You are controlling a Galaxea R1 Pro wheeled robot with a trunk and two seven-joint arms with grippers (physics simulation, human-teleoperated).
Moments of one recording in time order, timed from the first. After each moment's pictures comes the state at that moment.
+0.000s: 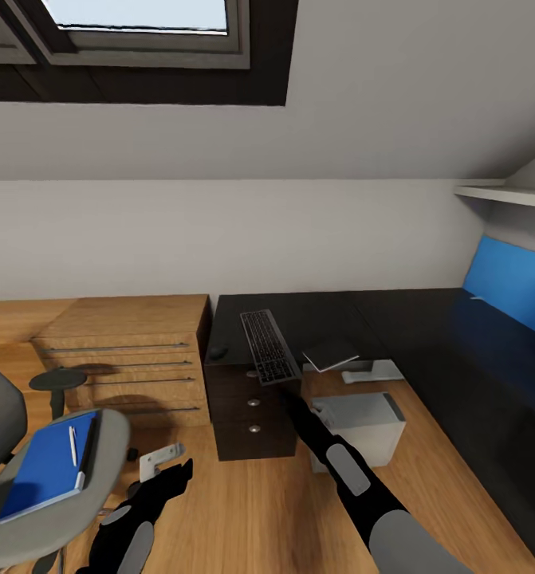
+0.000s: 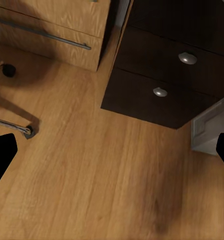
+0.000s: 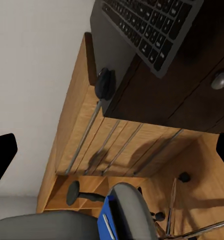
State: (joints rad) left arm -0.10 -0.02 -0.11 -1.44 0.41 0.46 0.39; right arm -0.62 0.15 0.11 -0.57 -1.08 0.13 0.29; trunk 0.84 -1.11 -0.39
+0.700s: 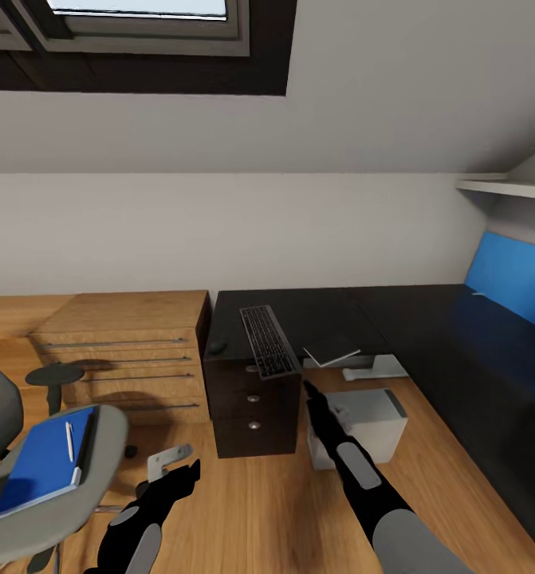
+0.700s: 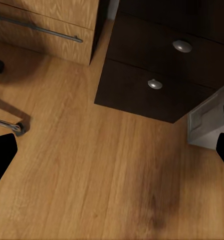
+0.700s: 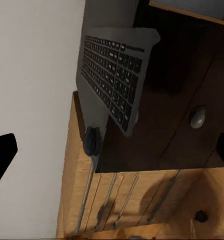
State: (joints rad) left arm -0.10 -0.03 -0.14 -1.43 0.41 0.46 0.39; right arm -0.62 0.15 -0.01 -0.56 -1.20 0.03 0.24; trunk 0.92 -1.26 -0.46
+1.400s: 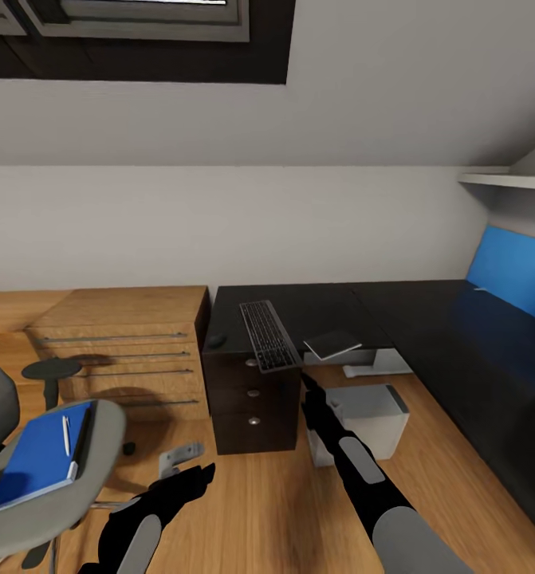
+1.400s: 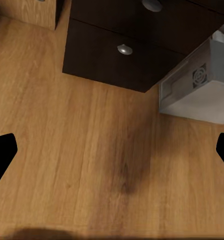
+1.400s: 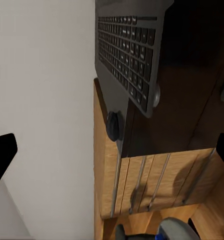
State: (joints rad) left arm -0.10 -0.03 -0.17 -1.52 0.54 0.64 0.39; right arm -0.62 0.15 0.00 -0.61 -1.33 0.15 0.27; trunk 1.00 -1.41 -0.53
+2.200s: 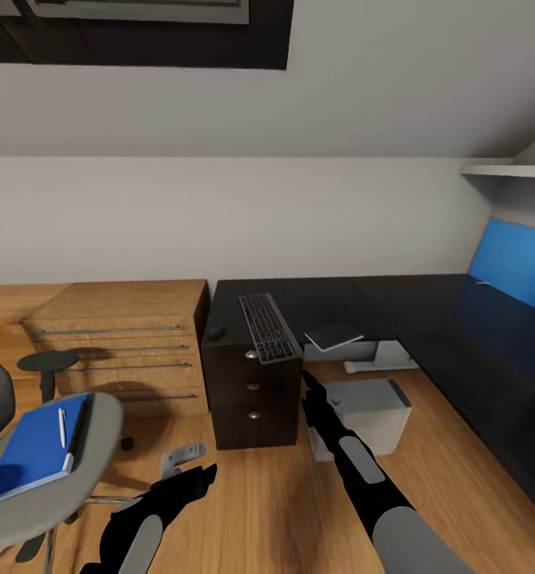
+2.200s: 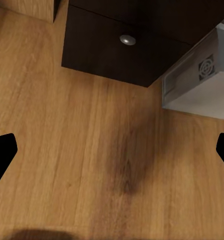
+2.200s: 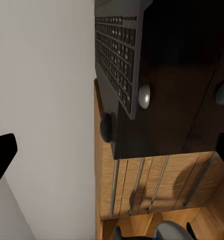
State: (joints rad) left arm -0.10 -0.03 -0.17 -1.52 0.54 0.64 0.39; right arm -0.62 0.15 0.00 -0.61 -1.33 0.15 0.30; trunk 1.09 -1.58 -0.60
